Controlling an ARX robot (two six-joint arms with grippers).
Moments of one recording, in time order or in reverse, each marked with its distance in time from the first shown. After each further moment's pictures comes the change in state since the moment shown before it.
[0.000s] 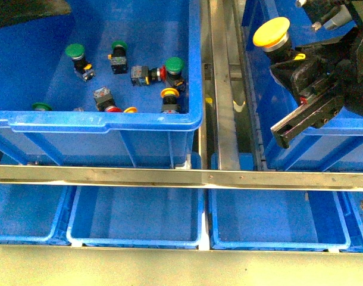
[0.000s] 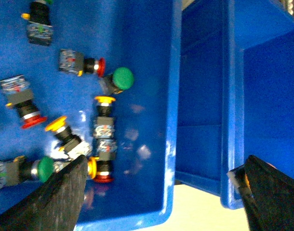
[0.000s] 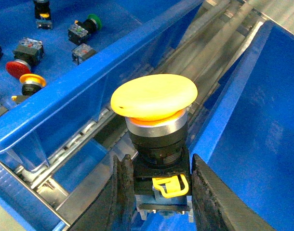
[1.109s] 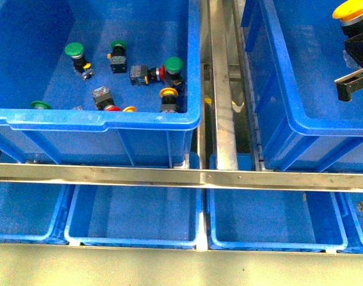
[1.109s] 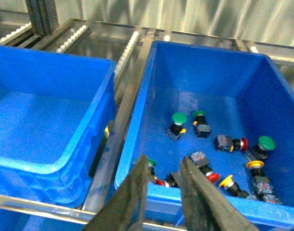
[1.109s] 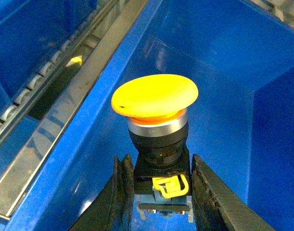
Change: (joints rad) left arm 0.486 -0.819 -0.886 0.563 -0.048 0.546; right arm -0.143 -0.122 0.064 -0.243 0.148 0.093
